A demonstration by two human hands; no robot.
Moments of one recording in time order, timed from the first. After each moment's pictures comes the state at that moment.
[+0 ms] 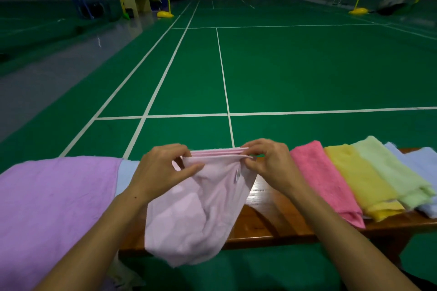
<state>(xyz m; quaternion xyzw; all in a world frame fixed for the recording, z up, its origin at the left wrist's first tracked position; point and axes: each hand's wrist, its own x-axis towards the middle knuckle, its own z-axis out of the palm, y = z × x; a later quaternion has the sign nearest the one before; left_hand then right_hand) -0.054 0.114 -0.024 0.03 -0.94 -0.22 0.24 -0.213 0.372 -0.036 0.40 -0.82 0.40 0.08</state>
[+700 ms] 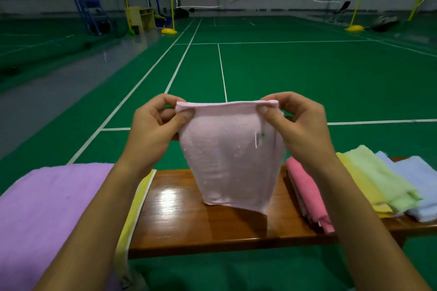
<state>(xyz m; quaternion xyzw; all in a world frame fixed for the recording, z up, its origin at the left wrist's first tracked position) -0.028 0.161 0.108 0.05 -0.74 -0.59 0.33 -0.162 0.396 0.103 0.34 -0.67 0.66 0.09</state>
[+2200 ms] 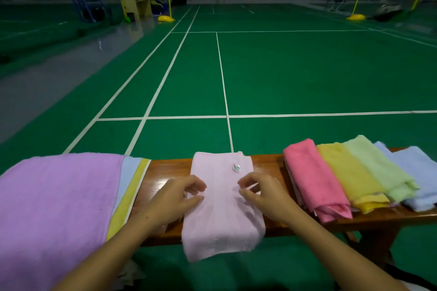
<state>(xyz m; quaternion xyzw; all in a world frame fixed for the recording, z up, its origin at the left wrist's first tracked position) -0.019 0.152 -0.078 0.09 -0.93 -0.35 0.05 -0.159 0.402 -0.082 0.33 -0.85 0.39 -0.13</state>
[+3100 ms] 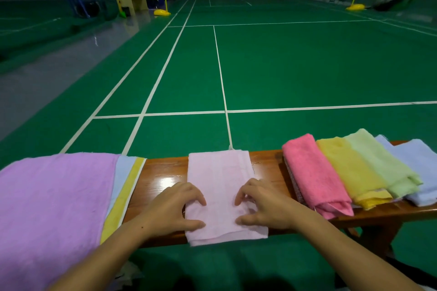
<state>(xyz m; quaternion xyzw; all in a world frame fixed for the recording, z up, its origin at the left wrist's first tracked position) -0.018 0.146 -0.097 -0.01 -0.98 -0.21 -0.04 -0.167 0.417 -0.085 0.47 -0.85 0.16 -0.19</state>
